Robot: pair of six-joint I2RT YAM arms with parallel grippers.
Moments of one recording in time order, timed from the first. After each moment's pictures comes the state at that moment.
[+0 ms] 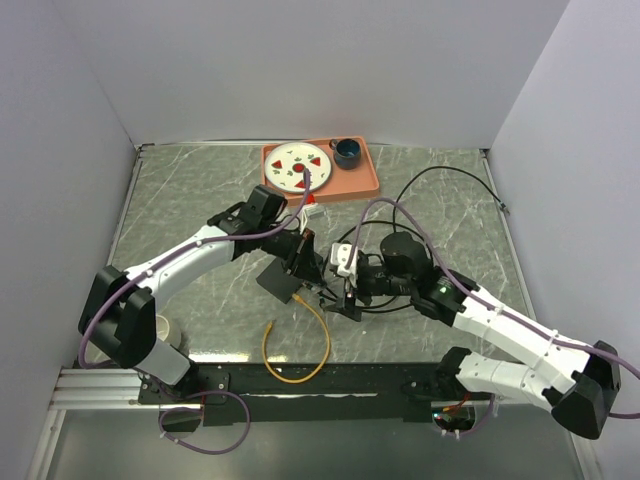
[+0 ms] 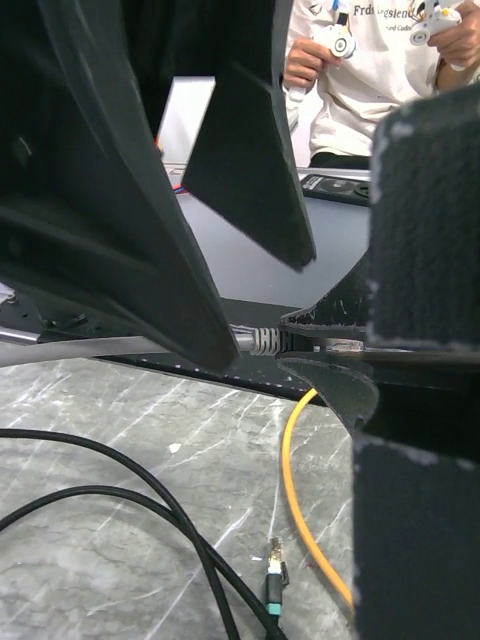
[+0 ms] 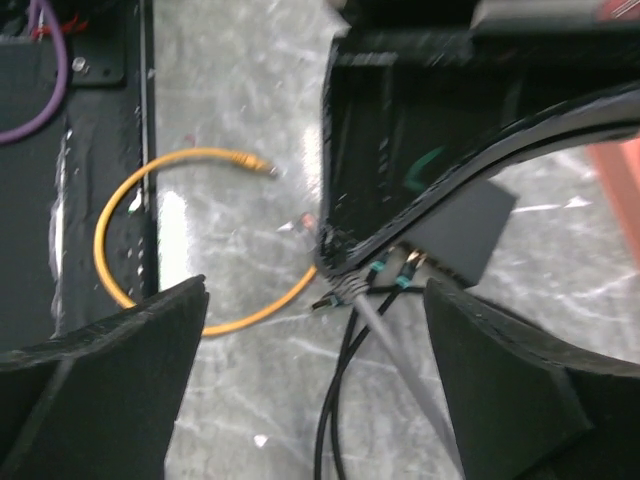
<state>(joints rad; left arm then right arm) -0.61 1.51 1.12 -0.44 1.08 -0.17 0.84 0.95 0.79 -0.29 -0.47 -0.39</state>
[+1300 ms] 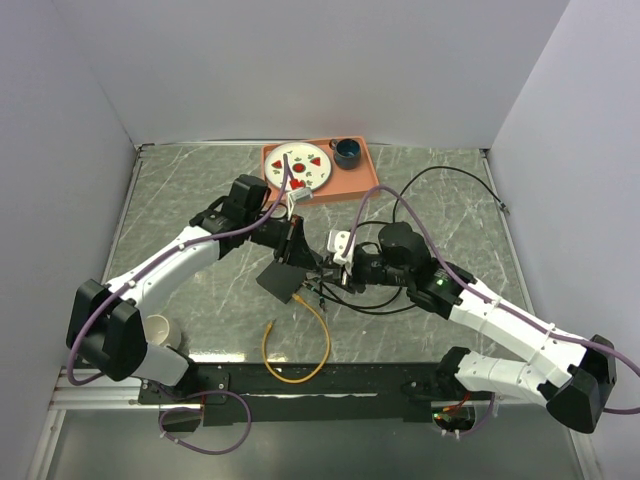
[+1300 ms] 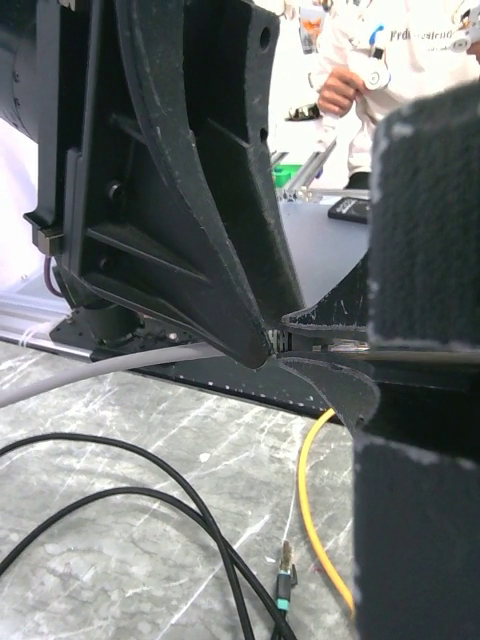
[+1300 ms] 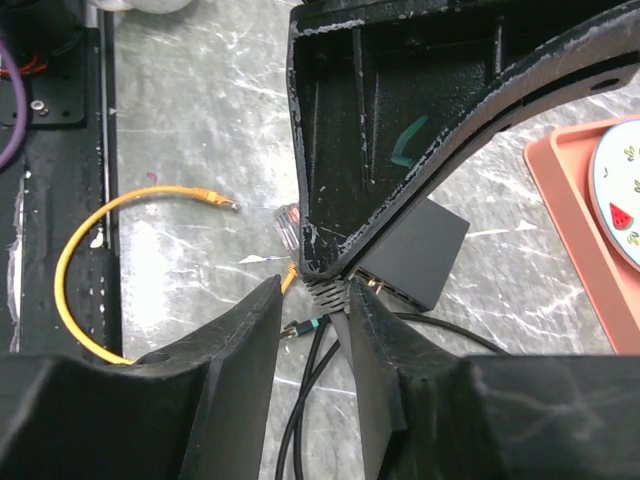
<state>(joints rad) -0.54 1.43 1.13 -0.38 1.10 -0.30 0.83 1.02 0.86 -0.24 -0.44 -0.40</state>
